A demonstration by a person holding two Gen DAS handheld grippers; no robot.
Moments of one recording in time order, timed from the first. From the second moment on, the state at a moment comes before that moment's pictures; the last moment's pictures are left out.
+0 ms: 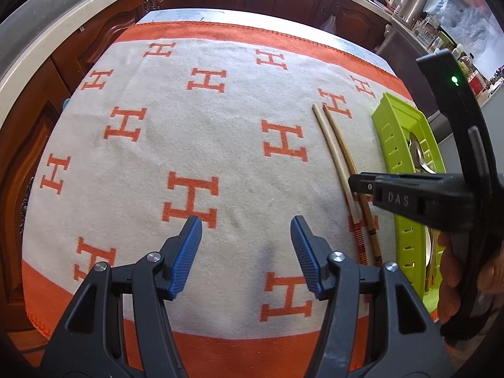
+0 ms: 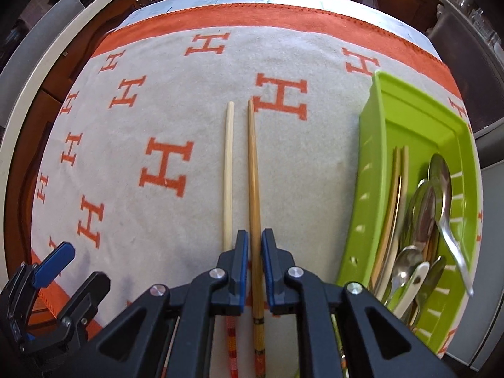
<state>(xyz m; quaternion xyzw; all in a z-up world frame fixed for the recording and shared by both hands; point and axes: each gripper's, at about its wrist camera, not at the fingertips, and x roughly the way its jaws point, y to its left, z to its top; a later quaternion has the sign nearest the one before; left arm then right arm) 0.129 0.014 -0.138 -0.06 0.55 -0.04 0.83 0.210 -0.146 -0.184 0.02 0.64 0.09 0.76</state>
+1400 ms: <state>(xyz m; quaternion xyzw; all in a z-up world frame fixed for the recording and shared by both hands) 0.159 -0.101 -0.165 -0.02 0.57 -0.05 0.82 0.118 -0.298 -0.063 0.22 0.44 0.13 0.86</state>
